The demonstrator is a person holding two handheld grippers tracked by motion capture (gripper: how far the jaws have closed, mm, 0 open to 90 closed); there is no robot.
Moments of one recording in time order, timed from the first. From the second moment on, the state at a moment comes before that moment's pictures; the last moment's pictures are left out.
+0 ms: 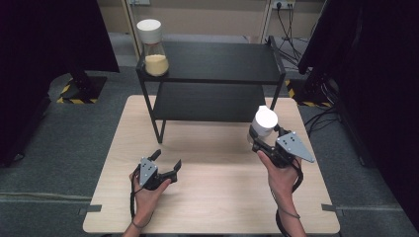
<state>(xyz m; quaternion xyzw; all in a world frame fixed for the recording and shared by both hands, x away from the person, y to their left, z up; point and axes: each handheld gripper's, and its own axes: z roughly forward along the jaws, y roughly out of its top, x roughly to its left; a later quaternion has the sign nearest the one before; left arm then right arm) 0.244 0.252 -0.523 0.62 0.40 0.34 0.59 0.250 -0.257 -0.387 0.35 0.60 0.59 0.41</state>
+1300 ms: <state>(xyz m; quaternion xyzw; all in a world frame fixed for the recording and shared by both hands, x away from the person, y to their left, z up) 0.245 0.251 -0.522 0.62 0.39 0.34 0.59 0.262 -0.251 -0.358 0.34 0.58 0.61 0.42</state>
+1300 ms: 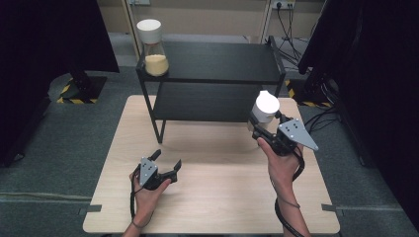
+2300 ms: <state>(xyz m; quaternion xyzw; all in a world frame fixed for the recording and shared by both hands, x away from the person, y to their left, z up) 0.245 0.251 -0.522 0.62 0.40 0.34 0.59 0.273 -0.248 -0.330 0.34 0.57 0.62 0.43</state>
